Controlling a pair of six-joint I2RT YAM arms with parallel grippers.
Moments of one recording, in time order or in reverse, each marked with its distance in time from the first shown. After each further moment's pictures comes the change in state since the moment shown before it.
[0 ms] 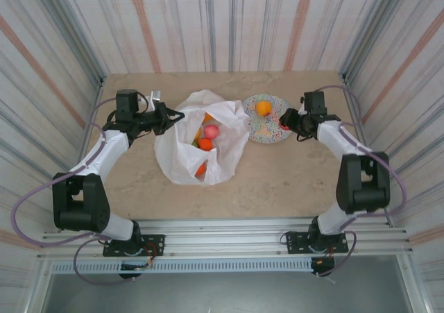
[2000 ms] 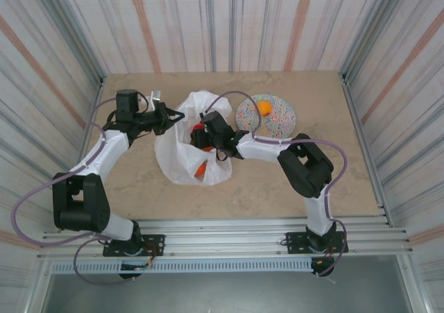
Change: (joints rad) left arm -0.001 0.000 0.000 0.000 0.000 -0.004; right arm 0.729 0.457 0.291 0.372 0.294 -0.026
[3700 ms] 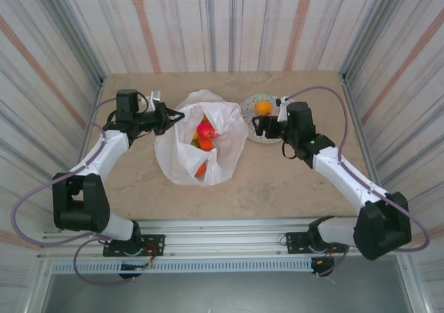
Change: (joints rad) left arm 0.000 0.000 -0.001 0.000 0.000 0.000; right arm -0.465 -0.724 -0.420 -0.194 -0.182 -0.099
